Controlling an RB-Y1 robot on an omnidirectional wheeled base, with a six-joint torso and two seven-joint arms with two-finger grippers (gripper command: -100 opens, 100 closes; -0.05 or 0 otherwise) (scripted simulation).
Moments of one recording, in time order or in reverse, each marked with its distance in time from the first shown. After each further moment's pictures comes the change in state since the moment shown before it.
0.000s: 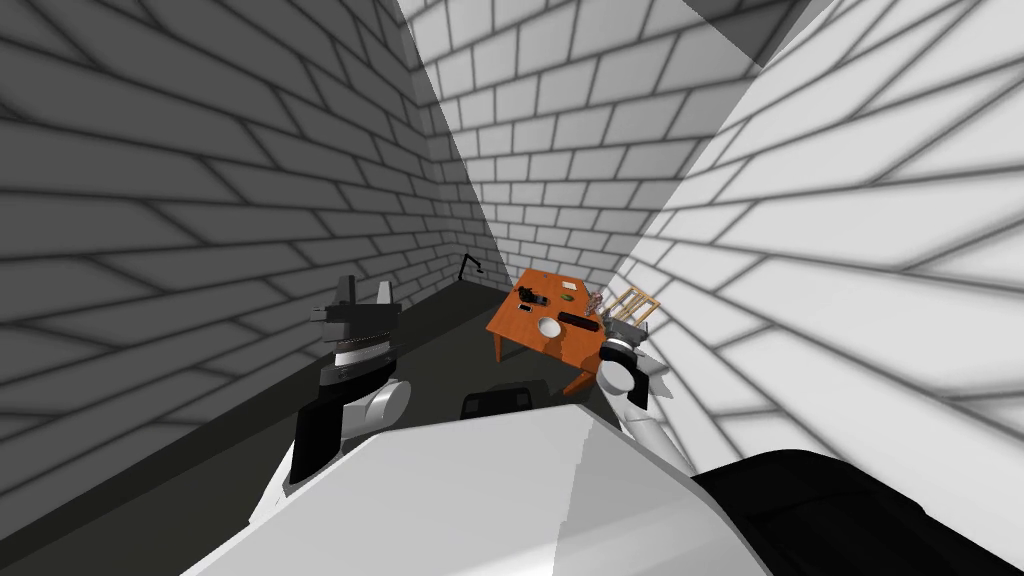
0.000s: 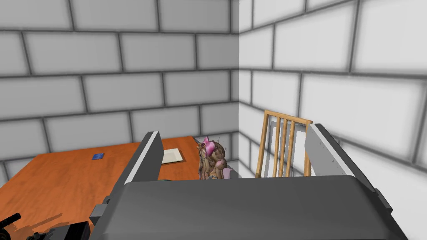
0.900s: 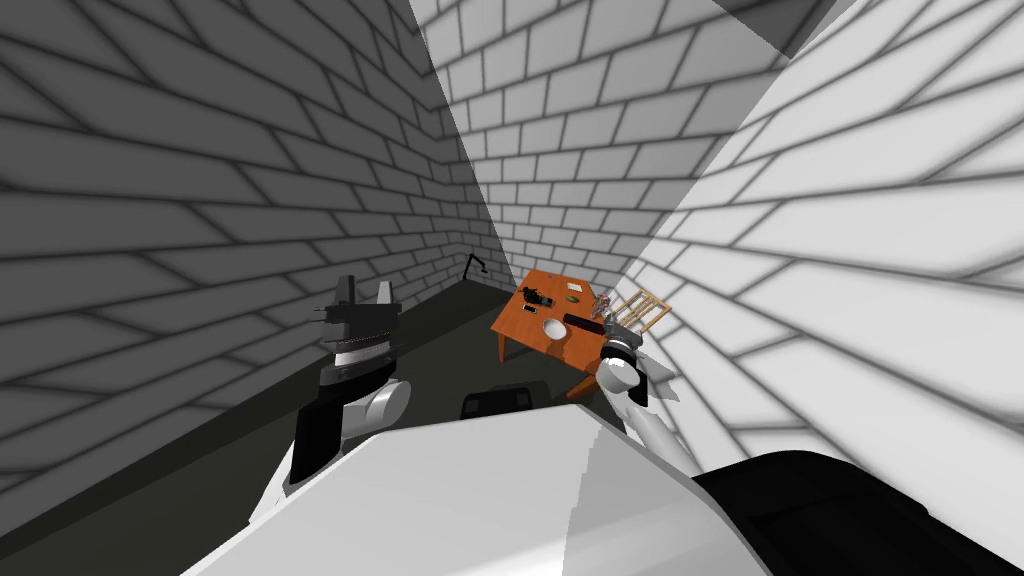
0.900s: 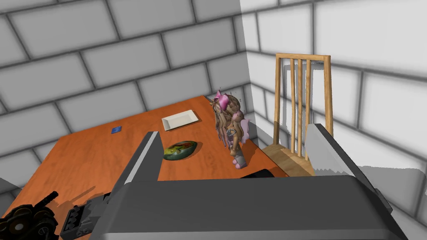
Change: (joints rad) left arm 0.000 0.000 0.000 0.000 0.000 0.000 0.000; right arm -0.019 -0.053 -0.003 0.057 -0.283 -0.024 -0.029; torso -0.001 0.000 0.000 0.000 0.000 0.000
